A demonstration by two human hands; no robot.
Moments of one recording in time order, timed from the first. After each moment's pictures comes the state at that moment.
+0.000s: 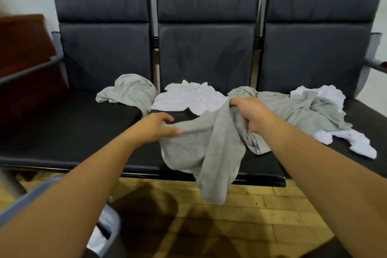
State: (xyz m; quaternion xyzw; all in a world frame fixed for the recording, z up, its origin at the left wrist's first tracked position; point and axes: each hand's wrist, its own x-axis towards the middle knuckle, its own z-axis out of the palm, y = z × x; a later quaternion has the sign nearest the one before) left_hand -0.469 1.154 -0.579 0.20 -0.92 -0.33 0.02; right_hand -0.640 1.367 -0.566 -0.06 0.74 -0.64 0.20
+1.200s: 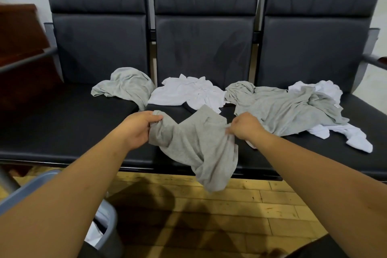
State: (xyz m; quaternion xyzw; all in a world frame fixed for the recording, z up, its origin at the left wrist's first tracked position) left_hand -0.467 1.141 -0.611 0.28 -0.60 -0.74 0.10; right_hand -0.635 1.379 -0.621 -0.18 0.94 -0.26 0.13
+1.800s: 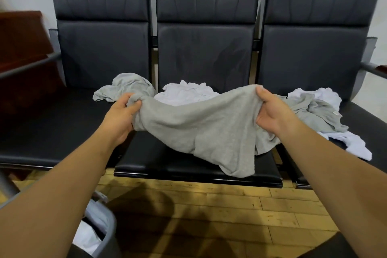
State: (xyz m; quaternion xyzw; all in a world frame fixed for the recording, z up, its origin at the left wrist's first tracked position) left_hand -0.454 1.111 -0.591 0.22 -0.66 -0.66 0.28; right_hand -0.682 1.419 -0.582 -0.10 0.52 -0.80 0.28
